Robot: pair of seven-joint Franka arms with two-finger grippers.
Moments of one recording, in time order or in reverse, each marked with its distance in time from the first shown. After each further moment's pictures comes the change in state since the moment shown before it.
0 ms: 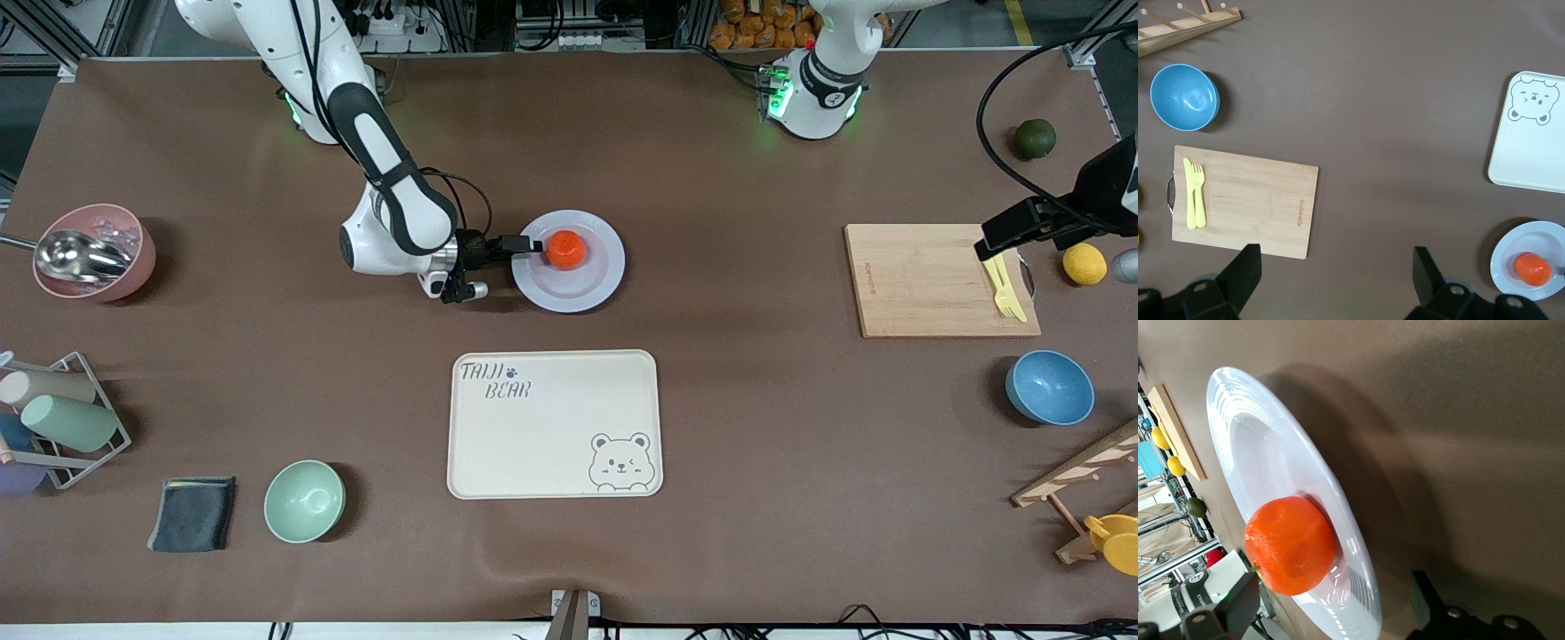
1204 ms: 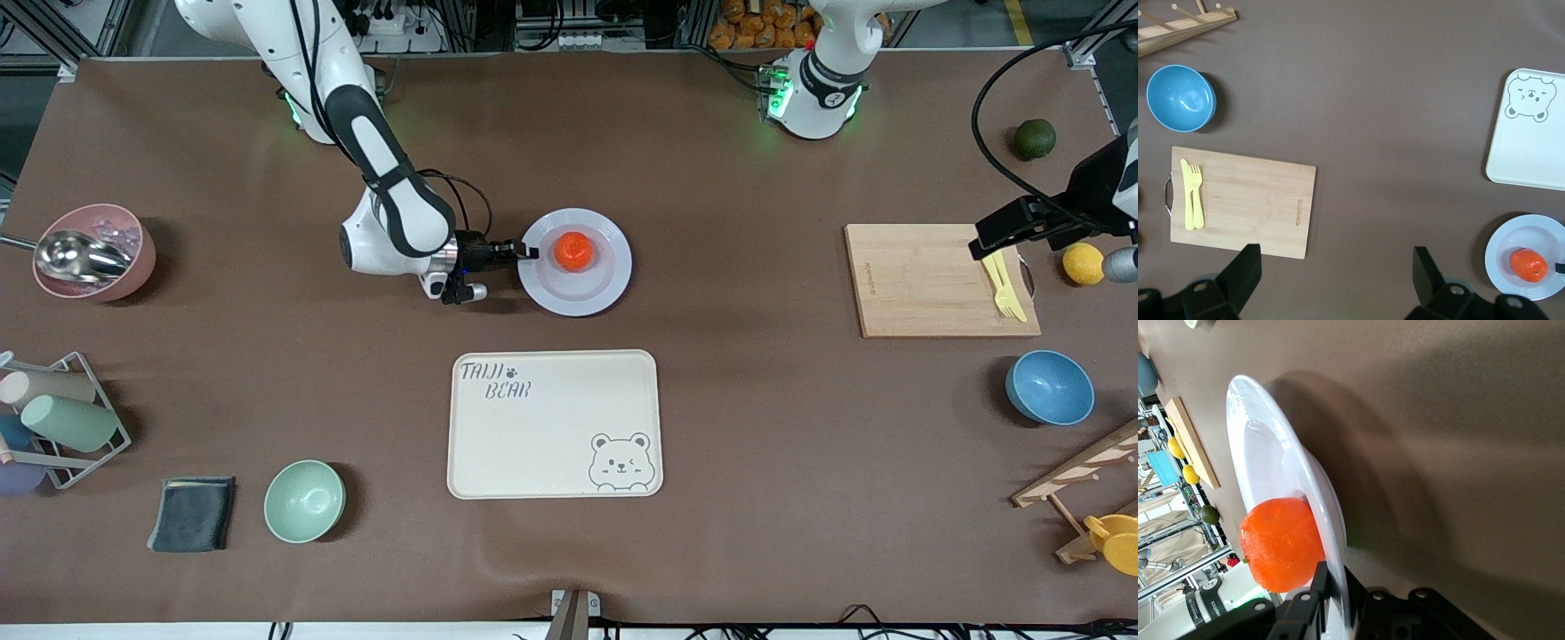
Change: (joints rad) left arm 0.001 0.000 -0.010 0.000 0.000 0.000 0.000; right arm 0.000 0.001 -0.001 0.005 0.054 -0.005 -0.016
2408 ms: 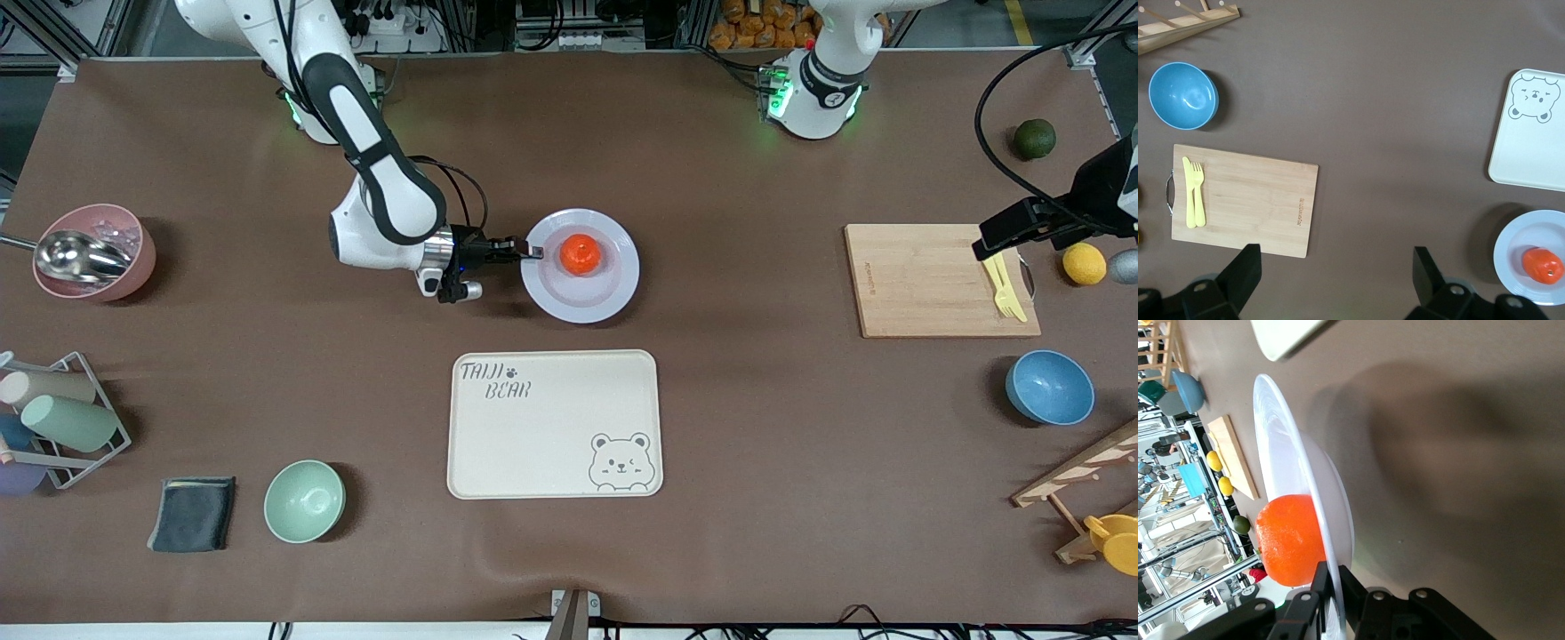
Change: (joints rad) left arm 0.002 -0.001 0.006 -0.005 0.000 -0.001 0.000; right arm 0.000 -0.108 -0.007 0.001 0.008 0.004 0.072
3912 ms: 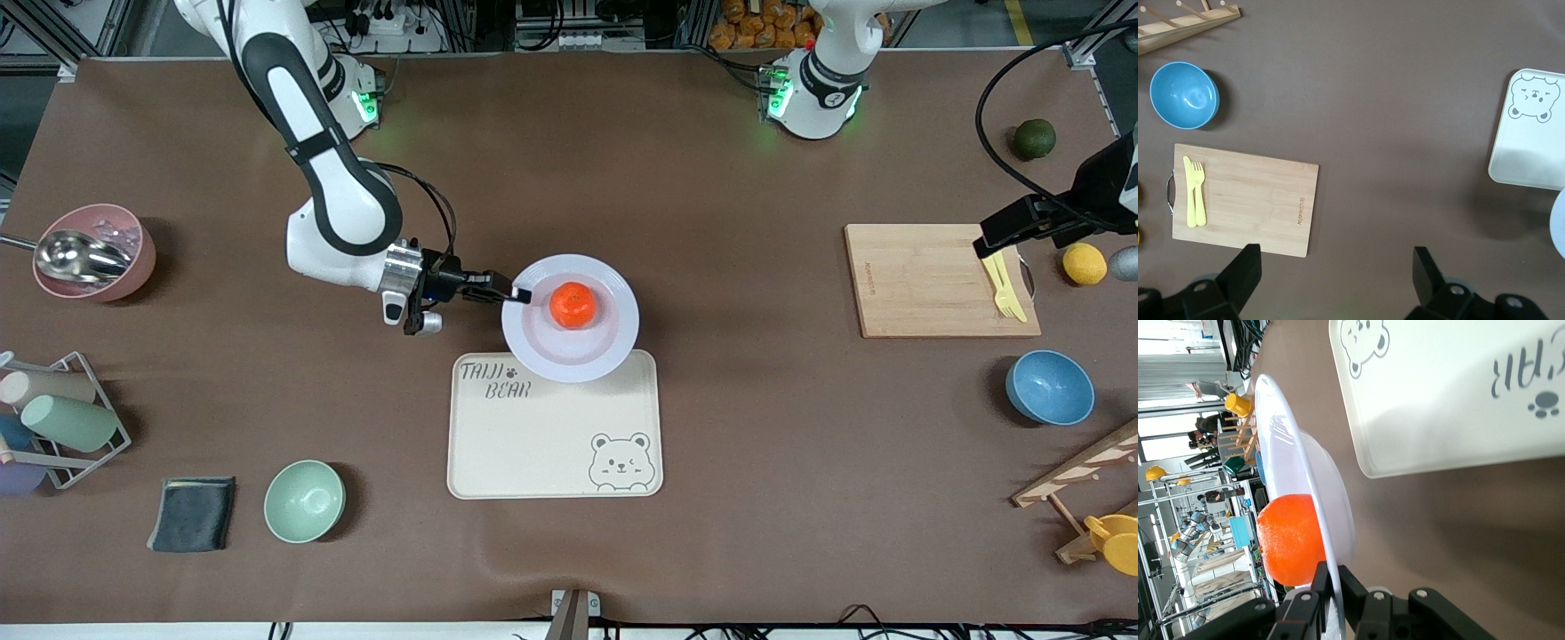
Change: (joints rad) left arm 0.000 -0.005 0.001 -0.003 0.000 -0.002 0.000; right arm -0.085 -0.023 -0.017 0.146 0.064 0.052 0.012
